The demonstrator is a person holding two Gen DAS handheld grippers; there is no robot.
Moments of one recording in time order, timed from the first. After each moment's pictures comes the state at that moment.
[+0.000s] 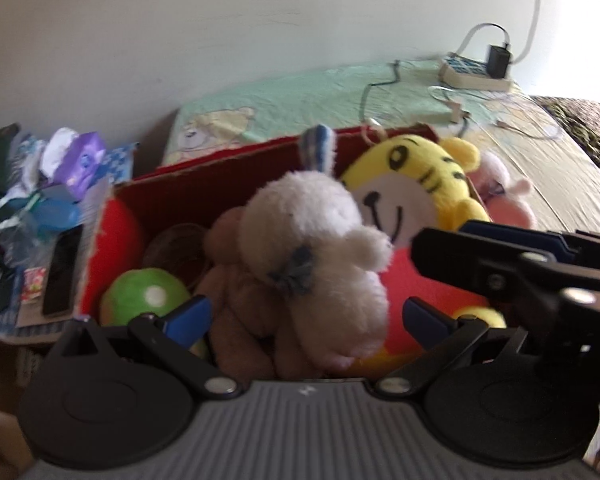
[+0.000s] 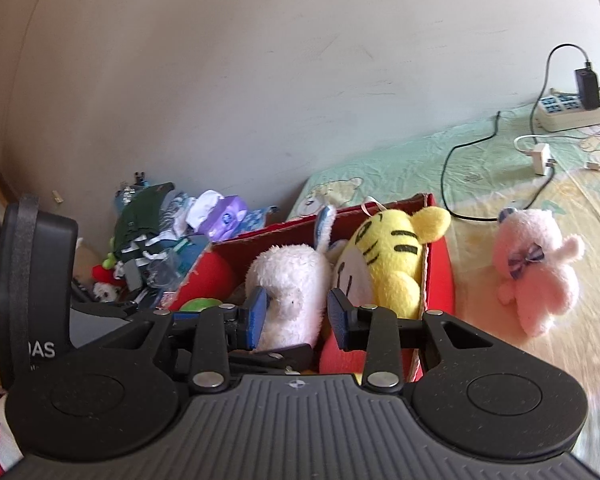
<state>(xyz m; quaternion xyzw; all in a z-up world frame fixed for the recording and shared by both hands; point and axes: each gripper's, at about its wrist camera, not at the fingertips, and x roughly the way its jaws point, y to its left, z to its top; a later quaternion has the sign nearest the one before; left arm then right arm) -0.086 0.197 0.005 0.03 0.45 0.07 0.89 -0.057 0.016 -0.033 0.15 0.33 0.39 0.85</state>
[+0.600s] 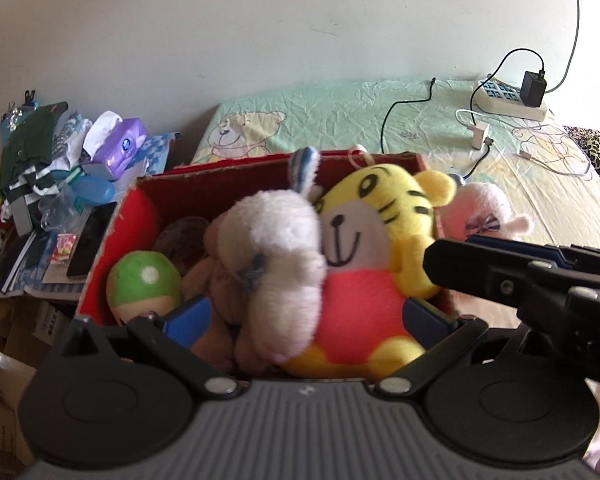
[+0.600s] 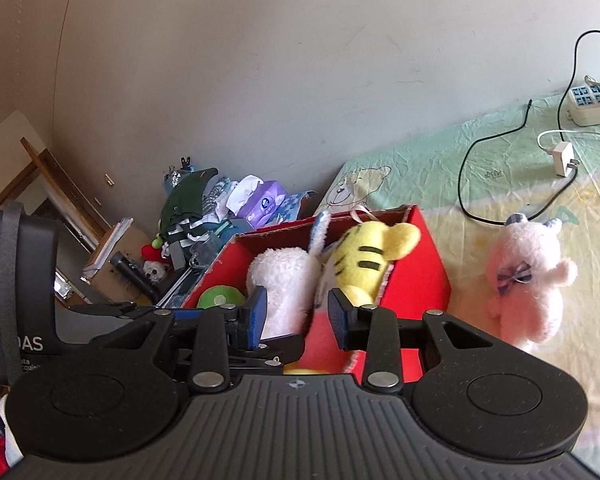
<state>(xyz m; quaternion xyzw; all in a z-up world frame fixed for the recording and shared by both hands) -0.084 0.140 0.024 0.00 0.44 0.16 0.88 -0.016 -0.043 -0.029 0.16 0.35 0.48 0.79</state>
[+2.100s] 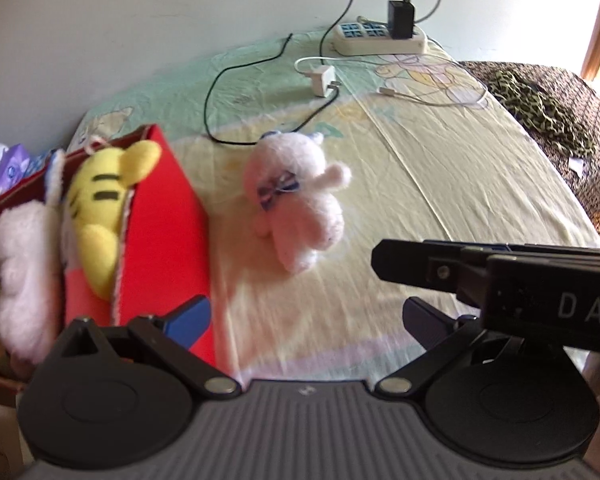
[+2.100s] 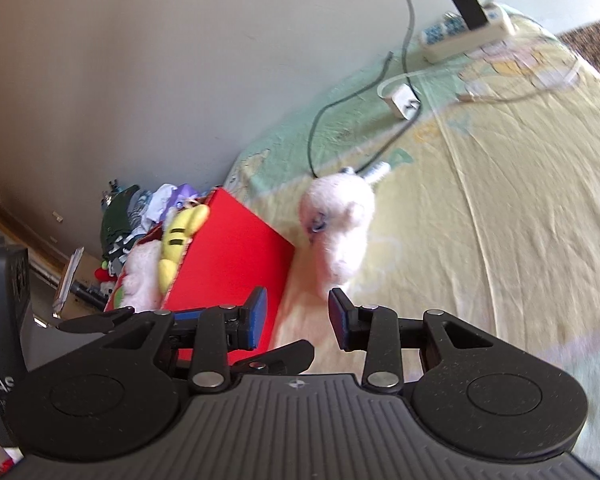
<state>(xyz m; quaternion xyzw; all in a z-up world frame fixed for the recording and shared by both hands) -0.031 -0.009 -0.034 0.04 0.48 0.04 0.87 0.034 -0.175 -0.095 0.22 0.43 0.38 0.79</state>
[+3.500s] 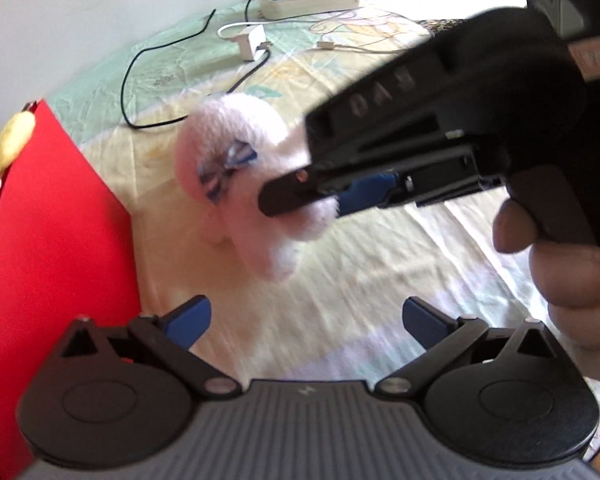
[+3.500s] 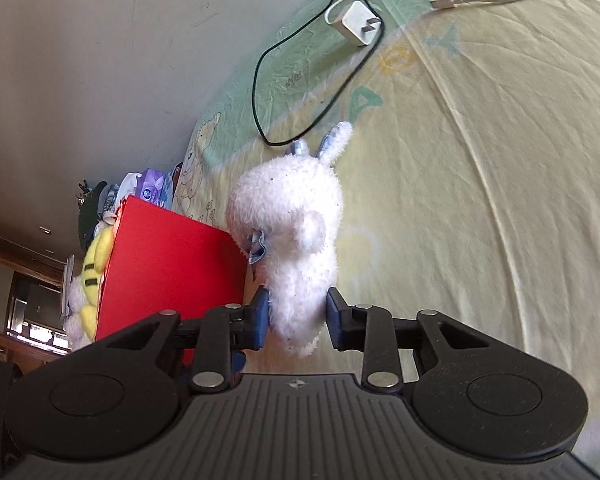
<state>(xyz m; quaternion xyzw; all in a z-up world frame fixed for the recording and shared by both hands) -0.023 -0.010 -0.089 0.07 0.50 -0.06 0.86 0.096 -0.154 -0.147 0.25 0.53 0.36 0.72</state>
